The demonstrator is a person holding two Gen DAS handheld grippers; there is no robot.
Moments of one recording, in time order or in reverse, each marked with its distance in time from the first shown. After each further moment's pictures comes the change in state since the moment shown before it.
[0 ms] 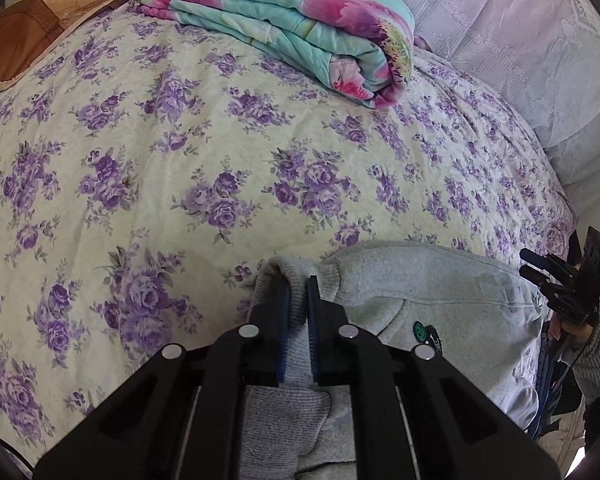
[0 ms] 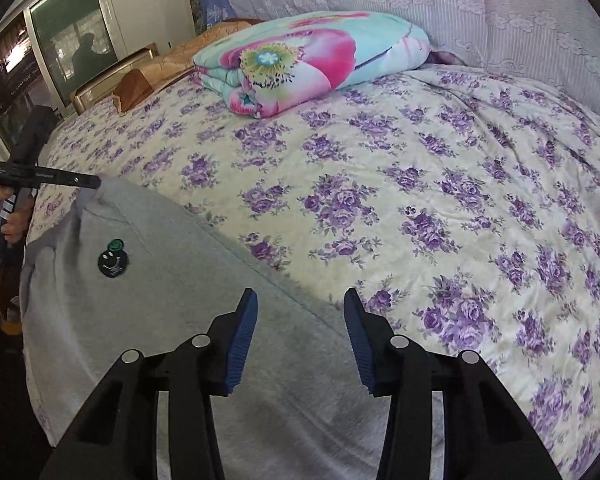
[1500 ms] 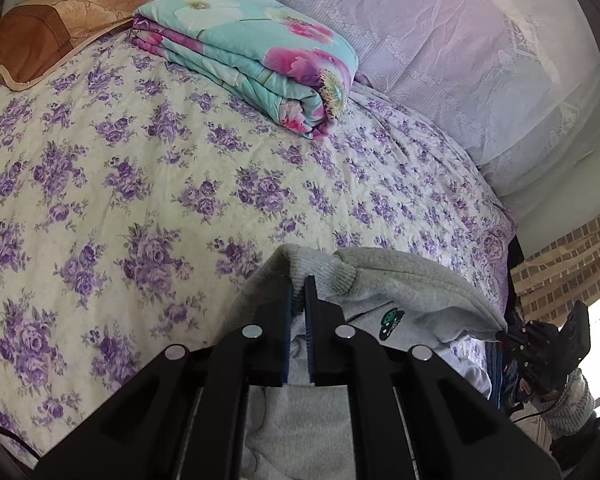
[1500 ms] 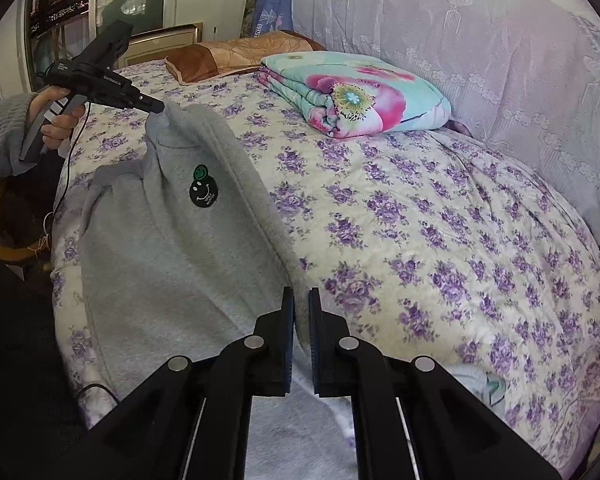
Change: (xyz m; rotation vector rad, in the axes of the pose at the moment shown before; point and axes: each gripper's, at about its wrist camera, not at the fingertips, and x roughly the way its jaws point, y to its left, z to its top) left arm -0.093 0.011 -0.046 0.010 -0.120 -0.215; right arm -0.129 0.153 -0.076 -0.199 -0.061 -0.147
